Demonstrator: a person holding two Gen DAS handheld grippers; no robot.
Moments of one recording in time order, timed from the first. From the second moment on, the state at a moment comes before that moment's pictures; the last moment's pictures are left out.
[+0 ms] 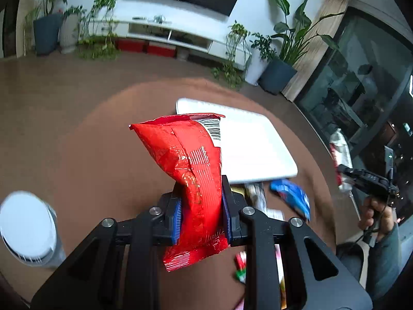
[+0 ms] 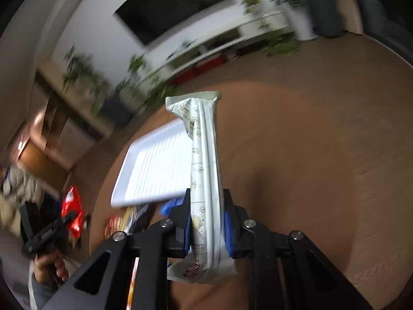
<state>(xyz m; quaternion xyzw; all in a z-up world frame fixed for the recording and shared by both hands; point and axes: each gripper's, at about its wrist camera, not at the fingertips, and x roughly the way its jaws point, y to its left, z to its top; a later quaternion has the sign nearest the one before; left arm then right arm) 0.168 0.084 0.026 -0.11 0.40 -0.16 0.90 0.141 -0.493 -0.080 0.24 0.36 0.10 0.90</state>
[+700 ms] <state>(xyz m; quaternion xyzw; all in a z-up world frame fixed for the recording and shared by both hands) 0.329 -0.041 -0.033 0.00 0.48 -0.17 0.86 0.299 -0.339 -0.118 0.13 0.47 0.16 0.86</state>
